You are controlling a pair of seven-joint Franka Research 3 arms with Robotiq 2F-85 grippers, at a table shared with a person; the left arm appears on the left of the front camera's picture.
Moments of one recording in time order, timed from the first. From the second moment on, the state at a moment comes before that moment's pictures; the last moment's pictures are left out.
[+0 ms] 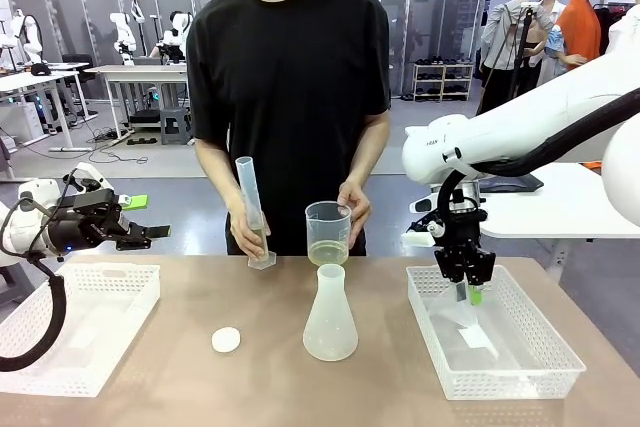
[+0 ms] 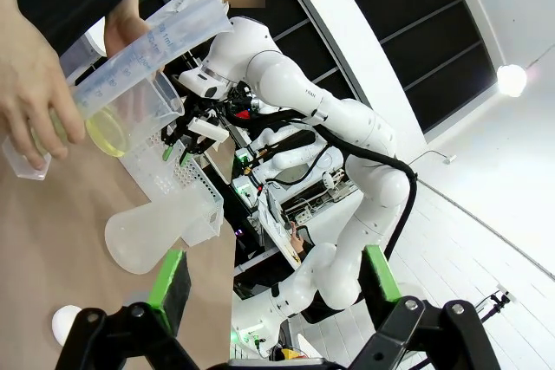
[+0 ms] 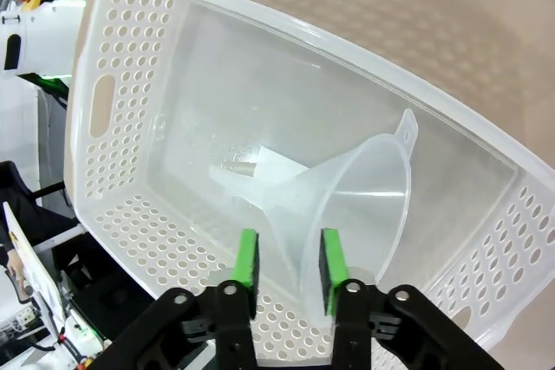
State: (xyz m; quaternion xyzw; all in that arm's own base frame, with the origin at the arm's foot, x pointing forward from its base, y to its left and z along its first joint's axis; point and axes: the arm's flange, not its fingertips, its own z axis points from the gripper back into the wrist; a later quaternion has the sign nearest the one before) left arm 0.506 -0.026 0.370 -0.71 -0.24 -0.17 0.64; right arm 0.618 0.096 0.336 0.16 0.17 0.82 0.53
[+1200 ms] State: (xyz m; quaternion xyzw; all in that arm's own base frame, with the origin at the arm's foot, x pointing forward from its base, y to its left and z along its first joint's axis) left arm 0.506 -0.026 0.369 -0.71 -0.24 -0.17 0.64; right arm 0.605 0.104 0.427 0.09 0.13 0.79 0.60
